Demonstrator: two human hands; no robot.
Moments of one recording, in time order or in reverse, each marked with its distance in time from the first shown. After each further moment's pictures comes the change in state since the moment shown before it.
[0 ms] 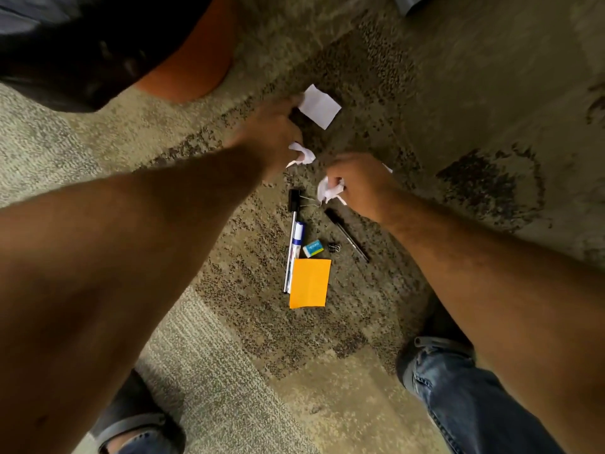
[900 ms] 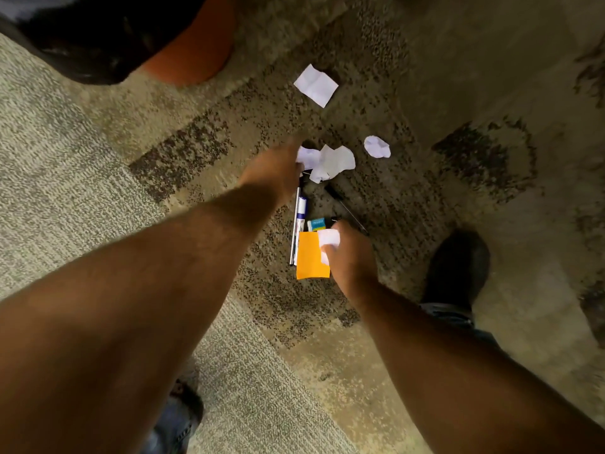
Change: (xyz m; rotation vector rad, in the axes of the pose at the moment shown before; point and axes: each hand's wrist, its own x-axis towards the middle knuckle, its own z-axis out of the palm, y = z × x) left_hand -0.081 0.041 0.042 -0.234 0.053 -0.252; right_hand -0.125 -0.080 0.126 0.228 0.206 0.690
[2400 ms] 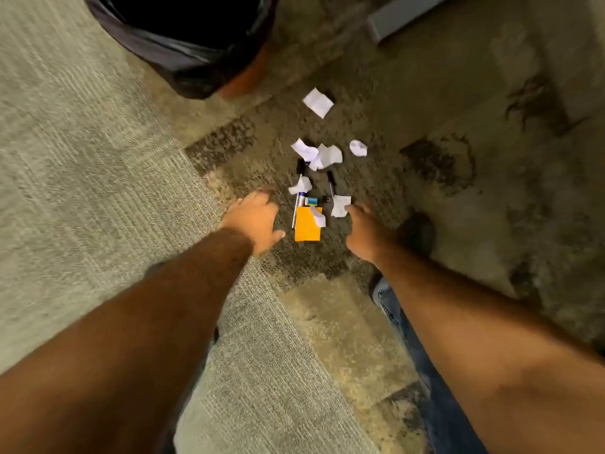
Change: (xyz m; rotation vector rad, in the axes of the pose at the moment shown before) left_hand -0.206 0.051 -0.109 0.432 -0.334 -0.021; right_hand -0.081 -0.026 -0.155 -0.256 -0.325 -0.095
